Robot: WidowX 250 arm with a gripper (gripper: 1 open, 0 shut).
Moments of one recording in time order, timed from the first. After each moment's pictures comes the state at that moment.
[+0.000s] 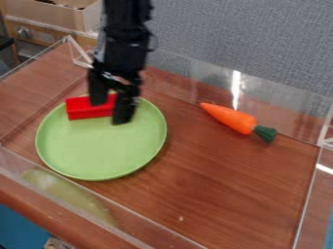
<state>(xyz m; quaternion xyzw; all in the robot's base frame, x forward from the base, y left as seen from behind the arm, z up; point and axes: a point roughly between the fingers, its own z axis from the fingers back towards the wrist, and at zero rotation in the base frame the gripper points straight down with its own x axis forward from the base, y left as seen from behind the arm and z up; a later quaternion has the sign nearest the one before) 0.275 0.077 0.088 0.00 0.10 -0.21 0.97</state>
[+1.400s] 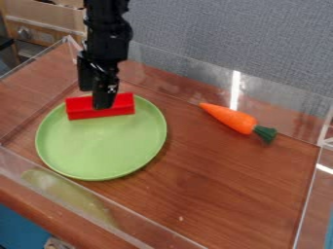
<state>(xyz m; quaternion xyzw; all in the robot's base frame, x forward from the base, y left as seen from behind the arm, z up) 0.305 0.101 0.075 0.02 0.08 -0.28 0.96</state>
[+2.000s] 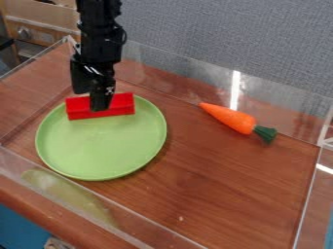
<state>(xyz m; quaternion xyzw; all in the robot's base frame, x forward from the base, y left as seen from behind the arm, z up) 0.307 0.108 0.071 0.02 0.07 -0.23 0.97</state>
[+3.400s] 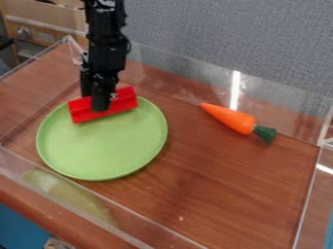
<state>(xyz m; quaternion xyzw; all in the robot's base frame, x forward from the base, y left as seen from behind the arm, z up) 0.326 0.104 0.043 0.01 0.09 -0.25 0.96</state>
